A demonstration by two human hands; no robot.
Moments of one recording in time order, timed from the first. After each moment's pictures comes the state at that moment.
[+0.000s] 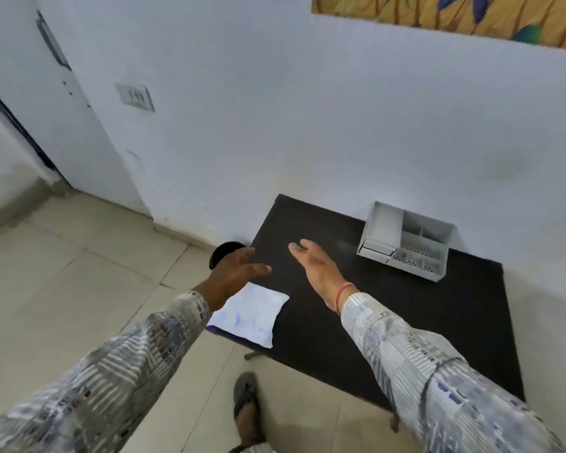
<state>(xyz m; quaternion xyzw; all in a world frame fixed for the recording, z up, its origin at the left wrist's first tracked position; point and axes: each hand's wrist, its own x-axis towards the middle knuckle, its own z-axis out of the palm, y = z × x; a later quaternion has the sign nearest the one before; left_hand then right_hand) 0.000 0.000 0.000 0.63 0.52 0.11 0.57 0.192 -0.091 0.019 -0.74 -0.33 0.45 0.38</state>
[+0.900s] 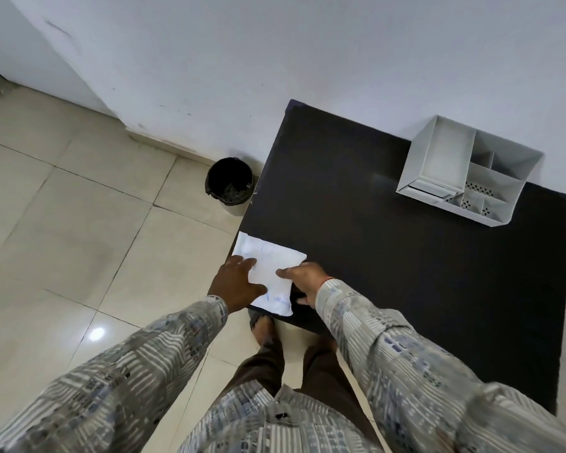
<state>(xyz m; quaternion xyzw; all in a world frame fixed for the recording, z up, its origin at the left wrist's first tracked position) -0.020 0.048 -0.172 0.72 0.53 -0.18 0.41 0.154 -0.021 -0.167 -0.74 0.01 0.63 0.23</state>
